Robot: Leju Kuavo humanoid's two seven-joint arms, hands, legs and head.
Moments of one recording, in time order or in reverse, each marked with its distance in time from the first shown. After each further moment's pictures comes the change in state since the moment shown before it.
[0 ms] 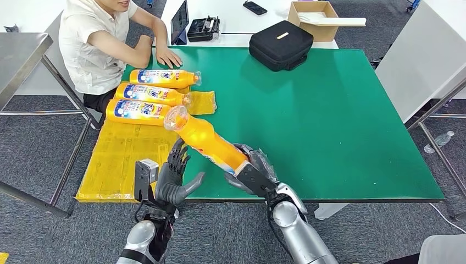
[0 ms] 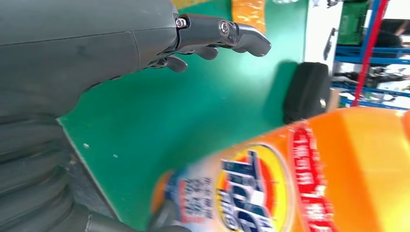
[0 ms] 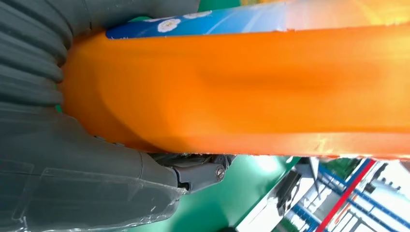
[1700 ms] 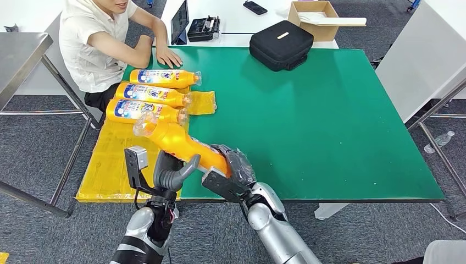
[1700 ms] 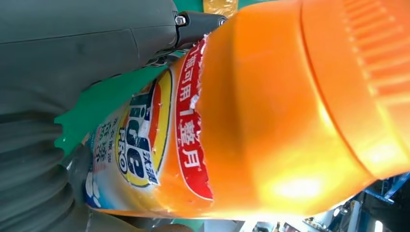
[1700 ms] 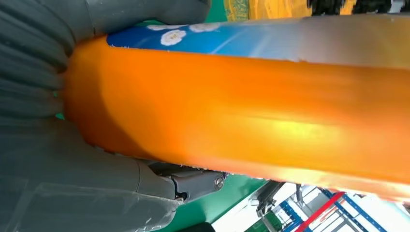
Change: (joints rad) left arm -0.083 -0.003 -0.019 0.028 0.151 0.006 -0.009; right arm -0.066 0.097 0.090 0.134 0.229 -0.154 0.042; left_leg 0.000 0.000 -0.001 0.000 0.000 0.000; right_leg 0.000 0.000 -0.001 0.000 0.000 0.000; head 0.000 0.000
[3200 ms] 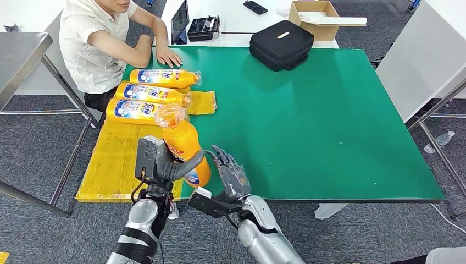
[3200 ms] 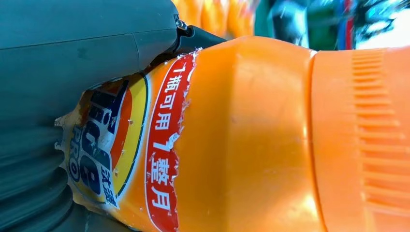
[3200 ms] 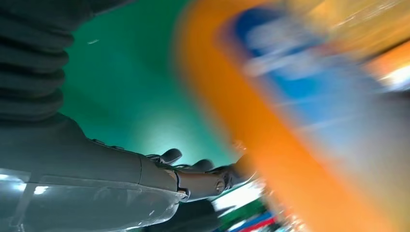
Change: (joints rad) left arm -0.046 -0.008 0.037 -0.025 -0.411 0.169 0.054; right arm 0.028 0.040 0.005 0.143 0.239 -0.276 0.046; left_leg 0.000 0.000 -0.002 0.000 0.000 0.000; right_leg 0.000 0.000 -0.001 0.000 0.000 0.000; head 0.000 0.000
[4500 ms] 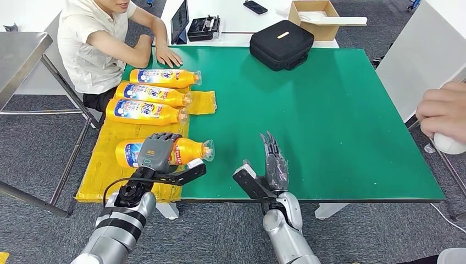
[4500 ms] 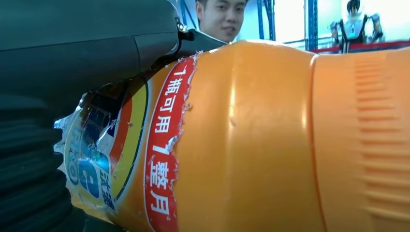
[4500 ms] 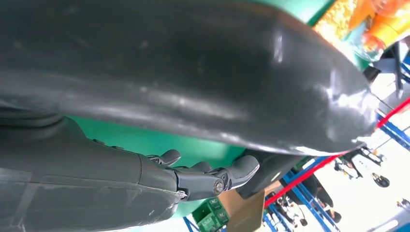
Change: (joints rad) left arm -0.217 0.122 0.068 0.378 -1.372 0.253 0.150; right arm 0.012 0.026 -0.382 -0.032 -0.048 -0.093 -0.166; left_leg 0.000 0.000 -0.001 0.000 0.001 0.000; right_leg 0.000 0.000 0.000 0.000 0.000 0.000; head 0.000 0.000
